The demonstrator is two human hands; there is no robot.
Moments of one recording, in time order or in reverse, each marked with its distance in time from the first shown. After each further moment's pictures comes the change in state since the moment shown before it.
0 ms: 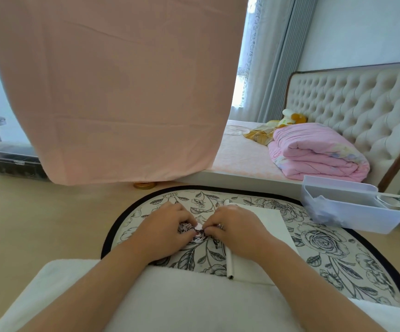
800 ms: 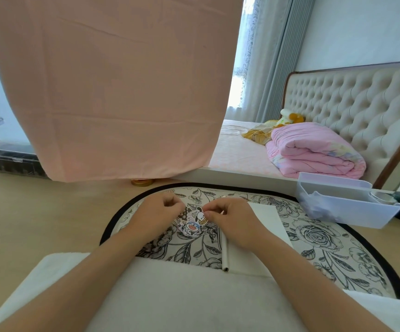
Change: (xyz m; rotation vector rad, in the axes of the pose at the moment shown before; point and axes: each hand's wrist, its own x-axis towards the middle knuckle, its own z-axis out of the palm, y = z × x) left_hand 0.005 0.008 -0.014 -0.472 0.138 -0.361; right_hand -0.002 -0.001 0.004 0.679 0.171 0.248
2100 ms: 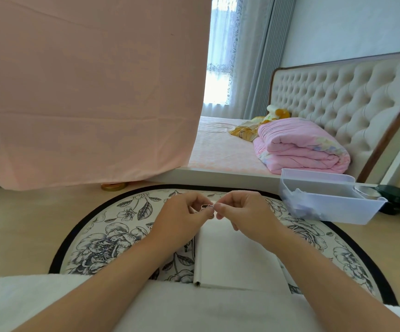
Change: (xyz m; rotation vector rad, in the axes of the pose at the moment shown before) left_hand 0.015 0.048 0.085 -0.141 -0.024 0.205; right_hand 0.000 0.033 -0.064 0.146 0.061 0.044
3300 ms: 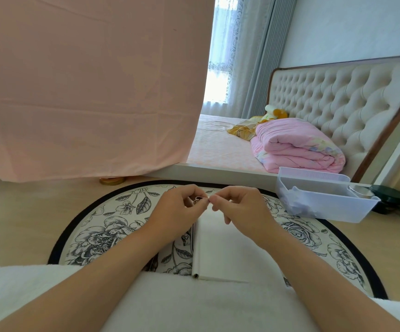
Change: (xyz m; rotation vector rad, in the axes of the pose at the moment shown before) left_hand 0.002 -0.005 -0.008 0.010 -0.011 0.084; right_hand -0.004 -0.004 0.008 0.011 0.079 -0.086
